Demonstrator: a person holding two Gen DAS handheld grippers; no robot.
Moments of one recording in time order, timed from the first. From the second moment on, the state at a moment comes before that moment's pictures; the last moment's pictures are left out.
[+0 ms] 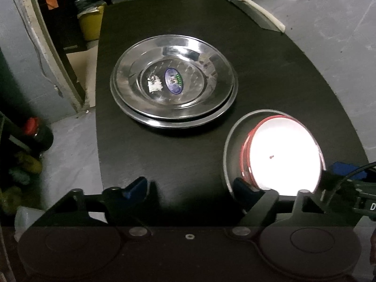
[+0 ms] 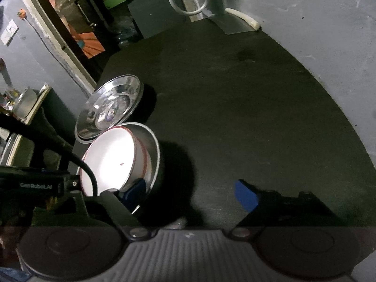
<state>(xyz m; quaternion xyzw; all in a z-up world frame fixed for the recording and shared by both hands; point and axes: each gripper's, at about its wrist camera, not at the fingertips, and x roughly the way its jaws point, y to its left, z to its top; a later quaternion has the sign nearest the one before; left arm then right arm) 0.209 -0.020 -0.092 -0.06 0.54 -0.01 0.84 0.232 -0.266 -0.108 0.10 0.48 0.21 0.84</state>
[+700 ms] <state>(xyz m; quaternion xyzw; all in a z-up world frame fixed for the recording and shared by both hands) 0.204 -0.028 -0.087 -0.08 0.52 -0.09 0.85 0.222 -0.255 -0.098 0.12 0.46 0.27 0.84</state>
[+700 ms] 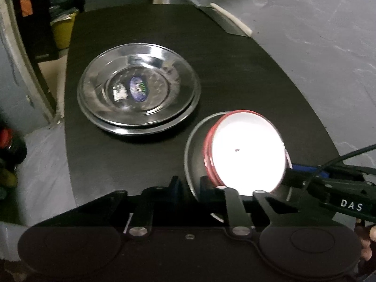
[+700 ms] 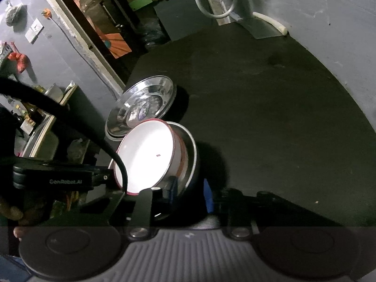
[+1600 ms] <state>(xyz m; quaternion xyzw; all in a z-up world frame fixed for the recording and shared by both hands) 0.203 -0.039 -0.084 -0.03 0.51 -0.10 0.85 0.219 -0.253 -0.099 0.14 0.47 0.26 0.83</state>
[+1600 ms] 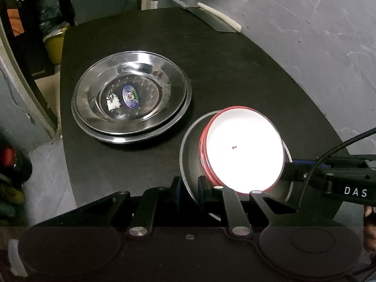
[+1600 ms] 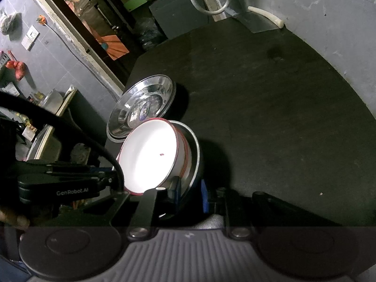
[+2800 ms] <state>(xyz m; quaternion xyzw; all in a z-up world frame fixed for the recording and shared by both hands) 0.223 -0.040 -0.073 -0.03 0.48 -0.12 0.87 0.218 -0.261 -0.084 0.16 0.45 0.23 0.85</state>
